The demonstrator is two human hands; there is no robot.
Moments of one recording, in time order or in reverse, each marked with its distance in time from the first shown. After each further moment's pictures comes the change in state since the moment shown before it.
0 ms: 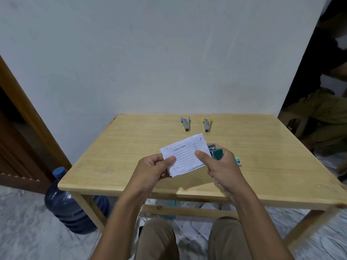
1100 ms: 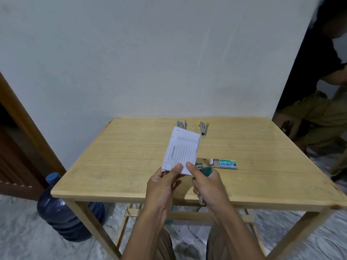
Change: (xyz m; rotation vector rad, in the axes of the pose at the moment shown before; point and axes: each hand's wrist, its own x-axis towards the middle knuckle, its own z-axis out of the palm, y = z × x) left_hand -0.011 -0.024 0.046 -0.404 0.183 -0.095; right_hand -0.016 0.031 0.024 0.097 0.081 0.201
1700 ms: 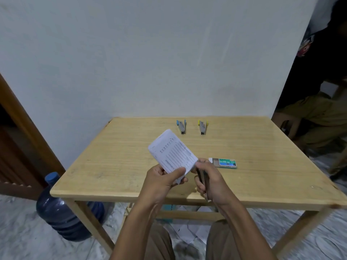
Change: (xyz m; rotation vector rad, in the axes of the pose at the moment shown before) left_hand 0.008 0.016 -0.009 0.298 -0.128 0.052; right_hand 0.008 -0.009 -0.014 0.025 -0.227 -0.028
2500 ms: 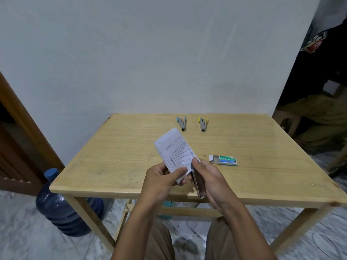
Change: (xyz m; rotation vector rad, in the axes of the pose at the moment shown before) left_hand -0.006 -0.004 0.000 0.054 -0.001 0.053; right_hand 0.002 0.016 0.000 0.053 -0.099 0.007
